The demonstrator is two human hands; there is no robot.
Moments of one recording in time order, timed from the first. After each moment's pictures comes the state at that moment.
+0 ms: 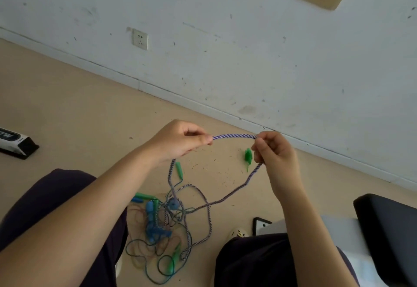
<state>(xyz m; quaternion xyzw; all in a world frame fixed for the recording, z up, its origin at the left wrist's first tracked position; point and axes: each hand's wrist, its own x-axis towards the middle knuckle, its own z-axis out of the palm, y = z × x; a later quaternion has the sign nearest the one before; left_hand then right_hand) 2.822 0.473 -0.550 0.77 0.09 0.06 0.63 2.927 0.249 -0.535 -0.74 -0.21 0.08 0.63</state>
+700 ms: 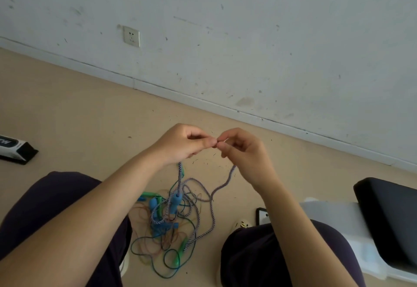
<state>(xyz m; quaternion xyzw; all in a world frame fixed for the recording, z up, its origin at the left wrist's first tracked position) 2.824 0.455 -0.560 0.77 0.07 0.04 0.63 2.904 0.276 -0.546 -0.76 -0.32 0.16 0.55</state>
